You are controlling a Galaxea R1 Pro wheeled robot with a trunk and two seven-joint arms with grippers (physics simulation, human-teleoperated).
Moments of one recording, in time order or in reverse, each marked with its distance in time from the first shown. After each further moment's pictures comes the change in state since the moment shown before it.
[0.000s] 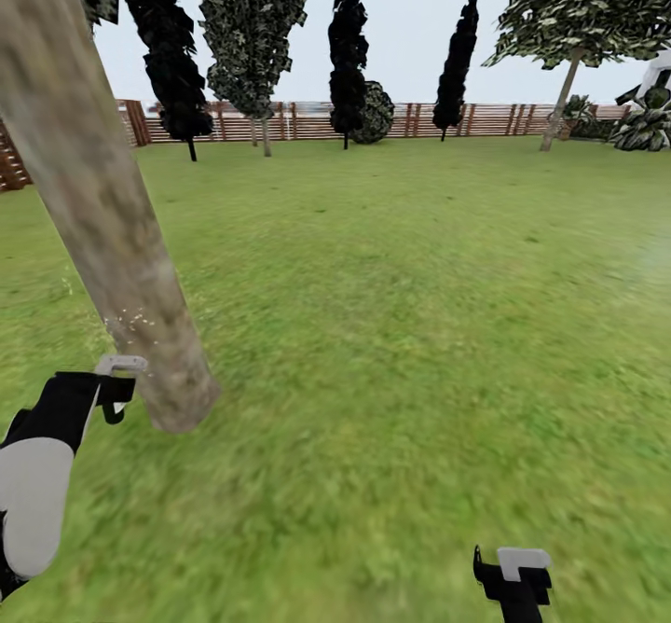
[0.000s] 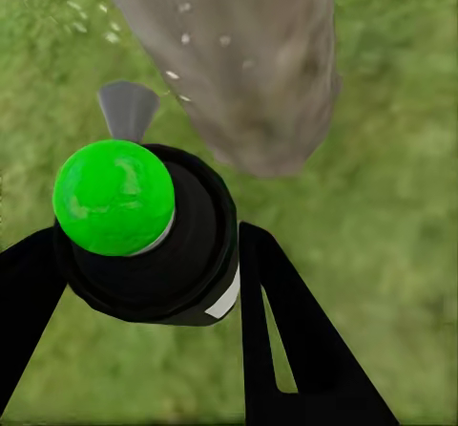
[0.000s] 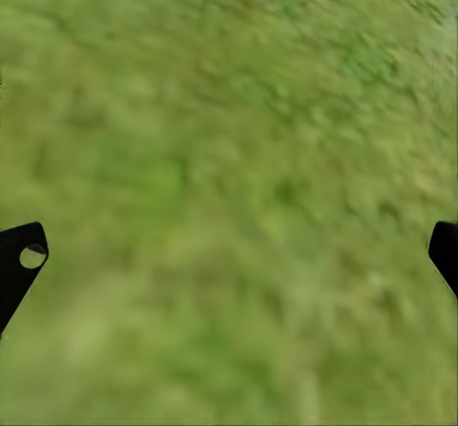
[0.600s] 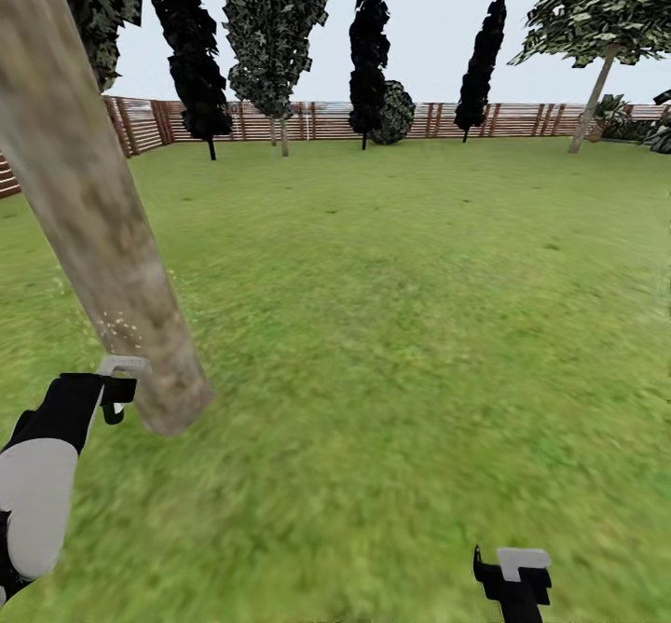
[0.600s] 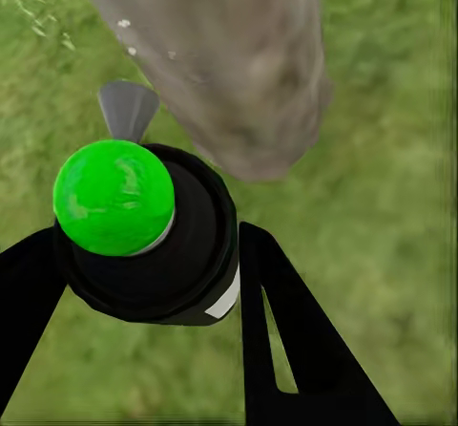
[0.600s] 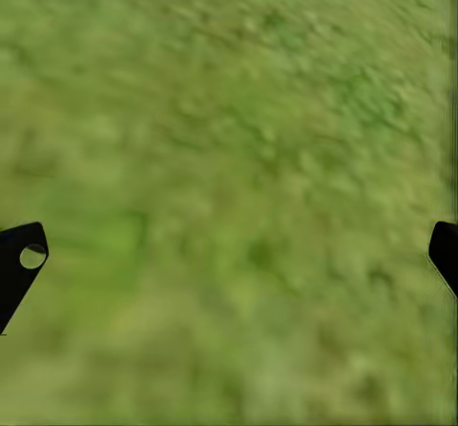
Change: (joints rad) left arm 0.002 -0.013 0.005 0.001 0.010 -0.002 0.041; right arm 0.000 0.000 0.000 0.001 0.000 0.000 0.000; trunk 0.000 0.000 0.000
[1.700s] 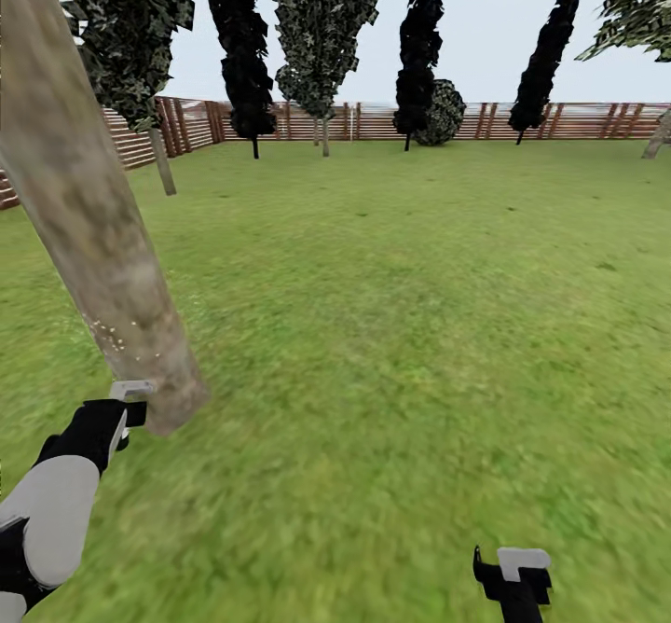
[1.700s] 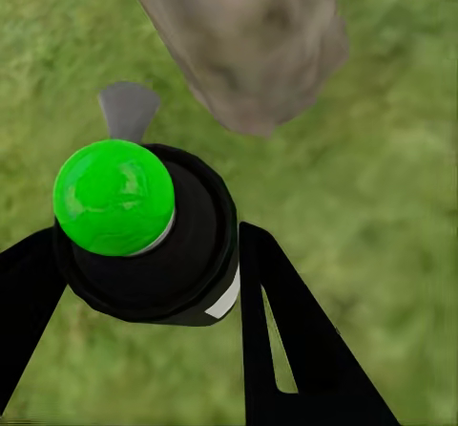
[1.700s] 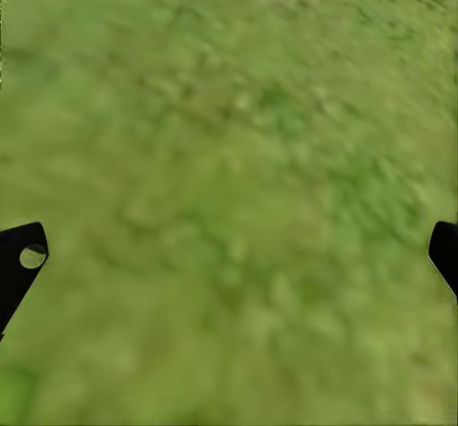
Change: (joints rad) left arm 0.038 -0.063 0.095 0.112 0.020 -0.090 0.206; right arm 0.000 0.000 0.000 0.000 0.000 0.000 0.000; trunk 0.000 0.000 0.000
